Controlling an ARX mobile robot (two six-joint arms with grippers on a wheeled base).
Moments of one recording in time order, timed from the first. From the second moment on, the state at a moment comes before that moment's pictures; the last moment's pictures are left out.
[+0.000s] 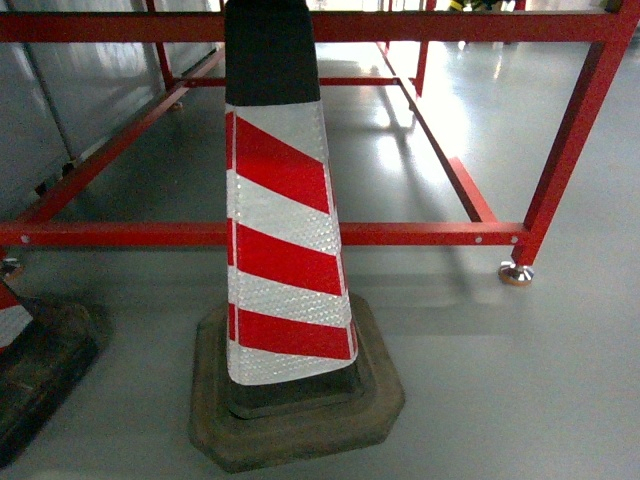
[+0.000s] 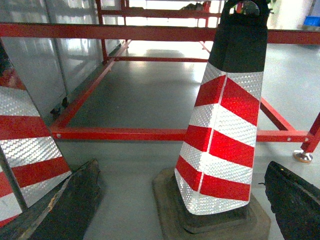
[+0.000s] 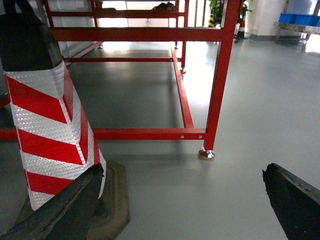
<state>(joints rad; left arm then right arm) 0.00 0.01 0.01 0.00 0.00 -0.01 0.00 0.01 0.01 -0.01 0.00 0.00</state>
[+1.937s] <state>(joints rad) 0.00 0.01 0.01 -0.01 0.00 -0.01 0.00 0.01 0.01 -0.01 0.00 0.00</state>
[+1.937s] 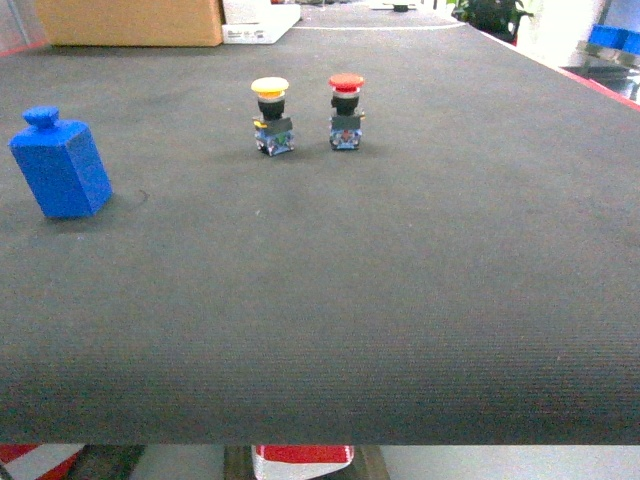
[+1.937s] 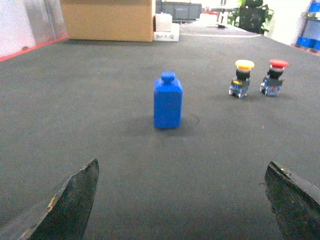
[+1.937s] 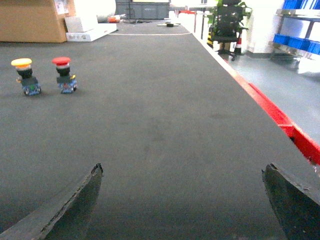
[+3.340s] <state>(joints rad) -0.01 0.65 0.09 0.41 -0.09 -0.10 0.00 0.01 0.01 0.00 0.00 0.00</state>
